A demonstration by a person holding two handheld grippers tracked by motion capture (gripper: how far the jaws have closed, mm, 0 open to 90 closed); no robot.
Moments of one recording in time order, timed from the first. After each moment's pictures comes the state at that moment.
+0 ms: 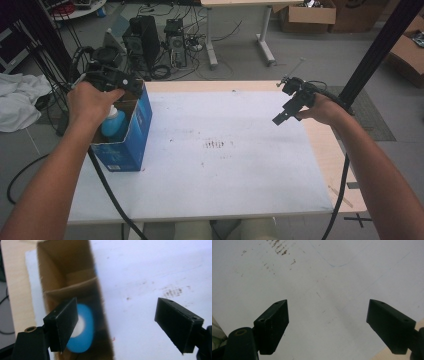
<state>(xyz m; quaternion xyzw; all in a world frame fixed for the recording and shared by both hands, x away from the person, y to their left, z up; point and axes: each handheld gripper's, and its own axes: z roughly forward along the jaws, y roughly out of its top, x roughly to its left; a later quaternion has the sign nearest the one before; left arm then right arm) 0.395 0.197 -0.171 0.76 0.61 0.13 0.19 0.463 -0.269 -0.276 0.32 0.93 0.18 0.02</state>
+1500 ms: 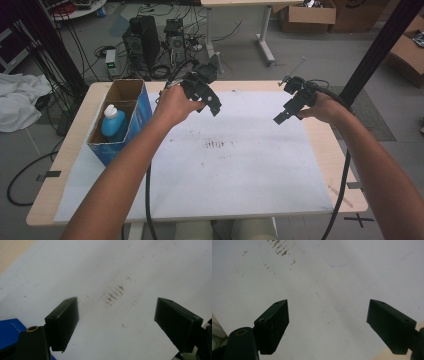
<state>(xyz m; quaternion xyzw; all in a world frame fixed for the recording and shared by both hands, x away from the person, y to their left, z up) 0.430 0.021 -0.221 0.90 0.40 0.06 0.16 0.468 -0.274 -0.277 0.32 0.93 0.18 0.01</state>
